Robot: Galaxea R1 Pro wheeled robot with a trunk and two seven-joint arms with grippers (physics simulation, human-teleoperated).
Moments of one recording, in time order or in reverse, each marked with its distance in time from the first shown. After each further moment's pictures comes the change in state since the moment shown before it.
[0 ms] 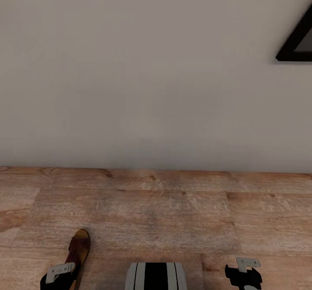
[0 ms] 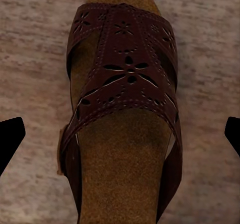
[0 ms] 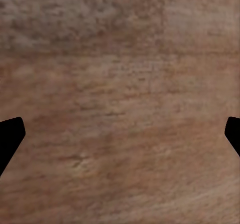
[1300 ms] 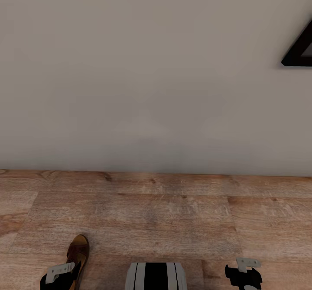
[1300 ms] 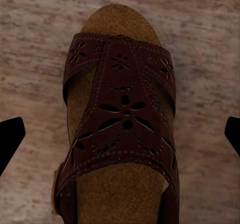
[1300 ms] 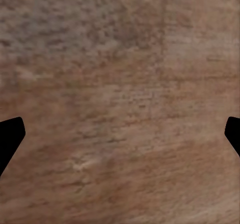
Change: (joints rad) left arm 0.000 0.000 0.001 0.001 0.000 0.000 0.000; right arm 0.000 0.000 0.000 0.000 0.000 0.000 0.000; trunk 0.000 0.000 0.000
